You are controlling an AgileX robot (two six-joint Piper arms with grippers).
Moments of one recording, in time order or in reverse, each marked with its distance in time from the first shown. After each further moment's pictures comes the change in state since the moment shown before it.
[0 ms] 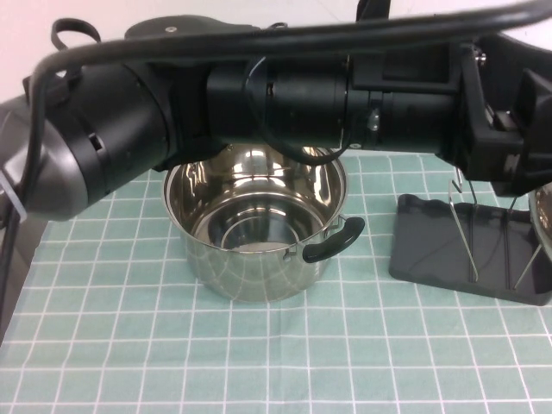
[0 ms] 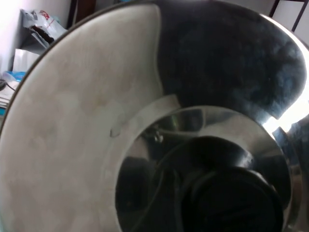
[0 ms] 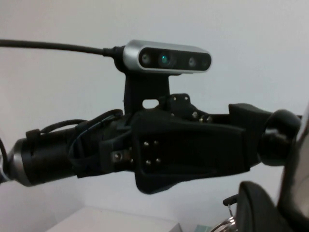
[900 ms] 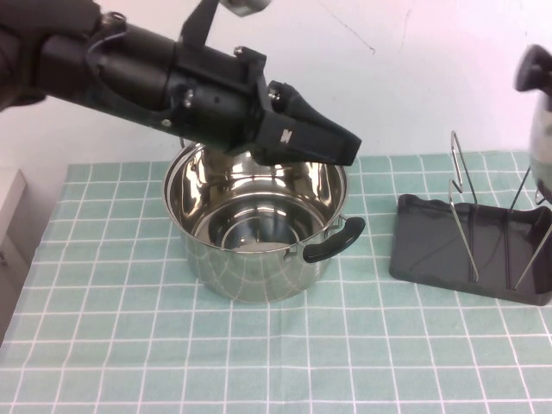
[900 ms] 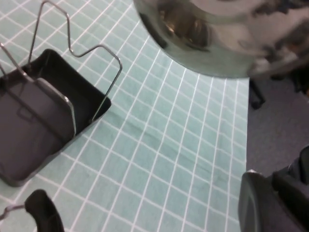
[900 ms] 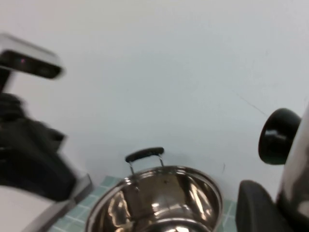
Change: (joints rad) right arm 0.000 0.455 -0.140 0.004 -0.097 -0.300; left arm 0.346 -0.038 0.000 0.517 0.196 -0.490
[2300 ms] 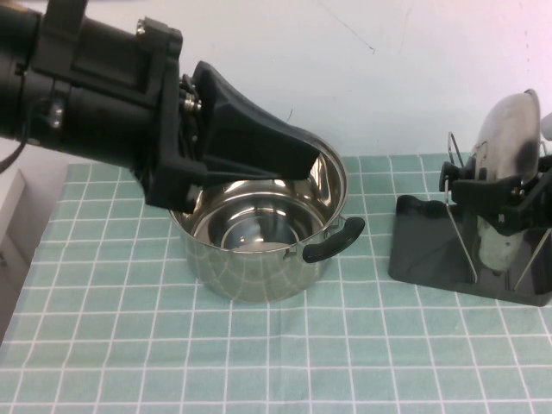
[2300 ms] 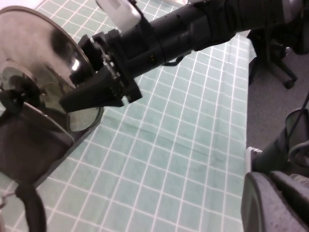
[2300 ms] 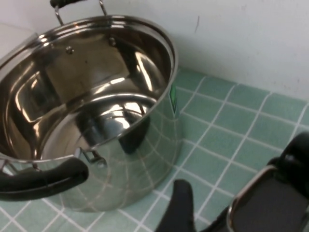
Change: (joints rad) right arm 0.000 0.640 -0.144 0.009 0.056 -0.357; left arm 0.004 -0.321 0.080 0.117 0.038 -0.008
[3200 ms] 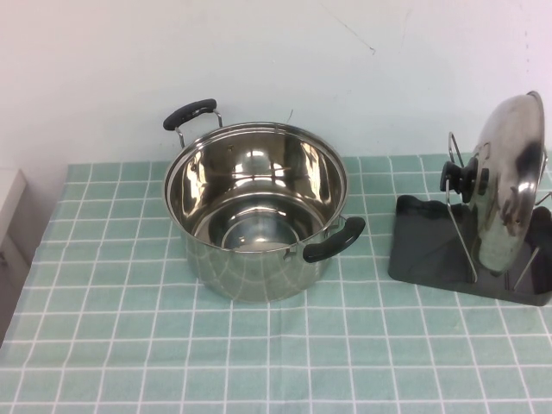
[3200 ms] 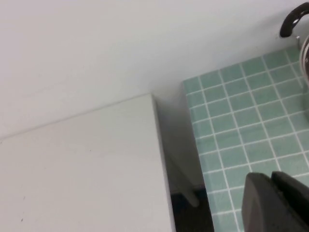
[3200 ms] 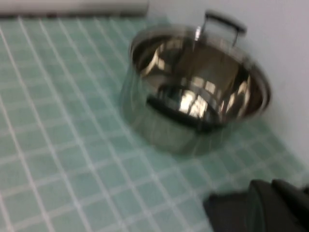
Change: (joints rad) right arm 0.000 -0.552 0.000 -0.698 0.256 0.242; left arm 0.001 -0.436 0.007 1.409 -0.001 -0.887
